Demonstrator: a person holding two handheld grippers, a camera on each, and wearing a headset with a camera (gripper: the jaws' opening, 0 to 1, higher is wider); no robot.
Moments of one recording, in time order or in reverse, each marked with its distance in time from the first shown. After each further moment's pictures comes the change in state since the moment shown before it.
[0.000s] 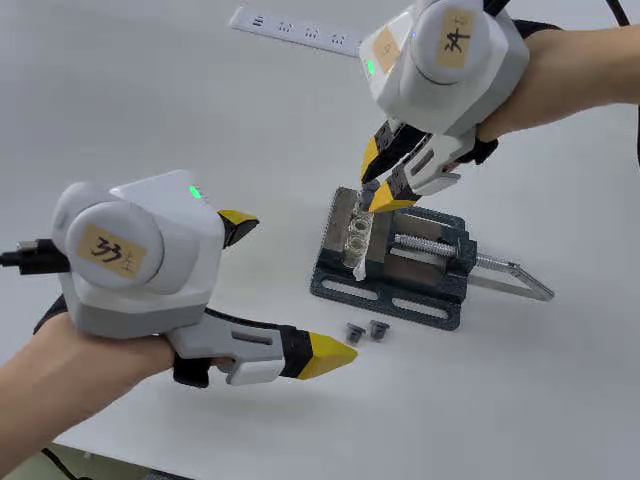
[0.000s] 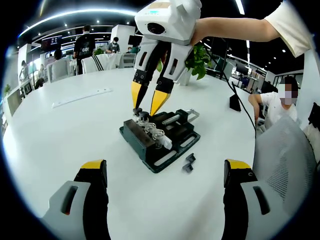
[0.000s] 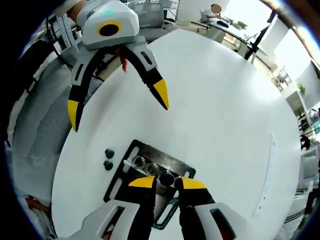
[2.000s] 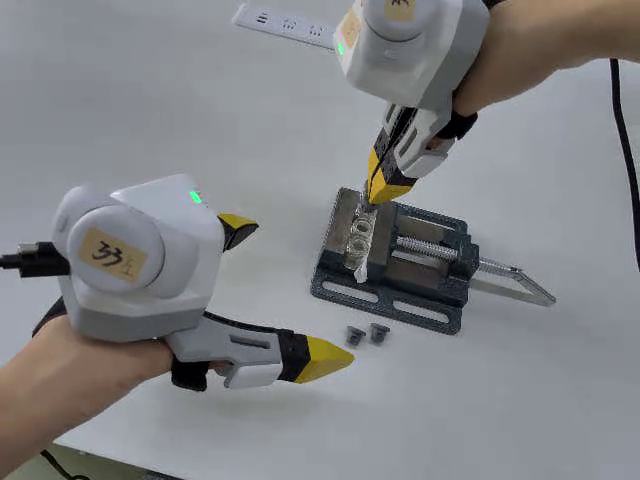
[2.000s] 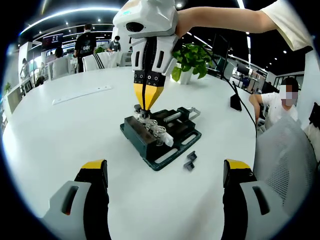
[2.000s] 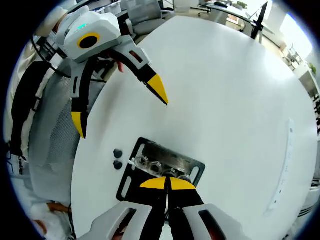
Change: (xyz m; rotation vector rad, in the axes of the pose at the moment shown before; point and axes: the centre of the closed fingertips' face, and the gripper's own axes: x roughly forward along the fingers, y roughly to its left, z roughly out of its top) left arm 0.003 0.001 -0.006 -0.012 0.007 0.002; right arm 0.005 0.008 -0.002 0.106 0.107 0.179
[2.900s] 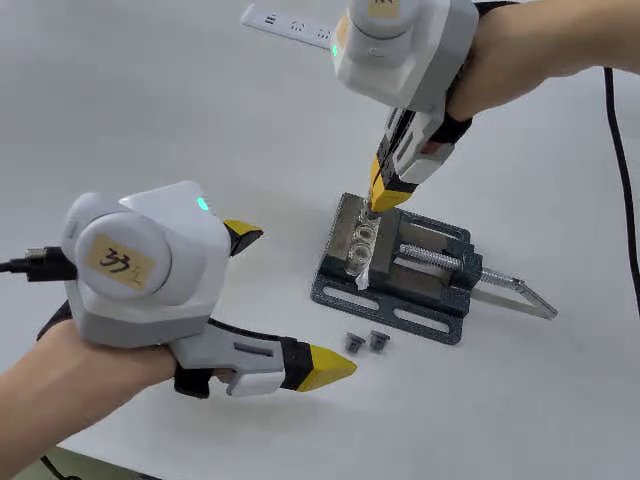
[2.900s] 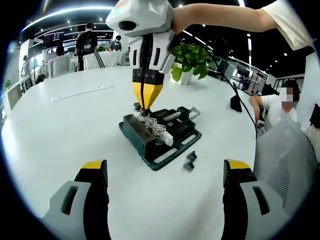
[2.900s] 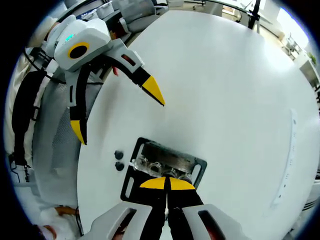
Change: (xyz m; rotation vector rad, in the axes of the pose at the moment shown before) left arm 0.004 0.001 -0.005 -0.019 -0.007 -0.005; right arm 0.003 0.000 0.001 0.061 0.053 0.032
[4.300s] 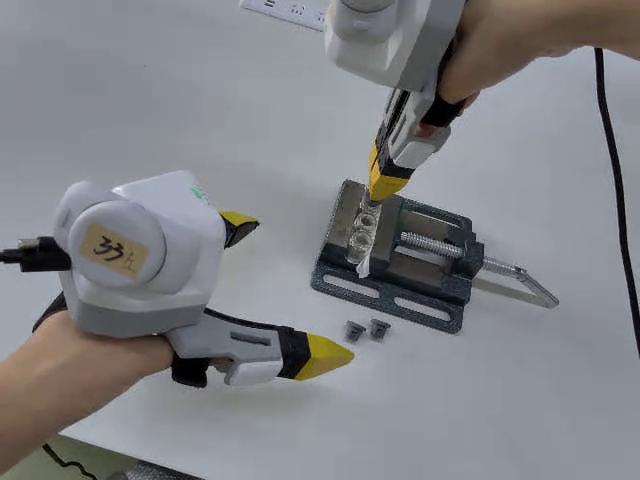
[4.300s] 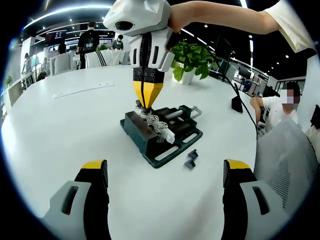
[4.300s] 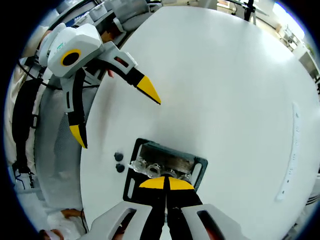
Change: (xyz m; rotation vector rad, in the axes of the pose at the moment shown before) left arm 0.000 0.002 -0.002 -0.019 -0.001 0.008; right arm 0.008 -0.023 0.005 0.050 0.041 0.018
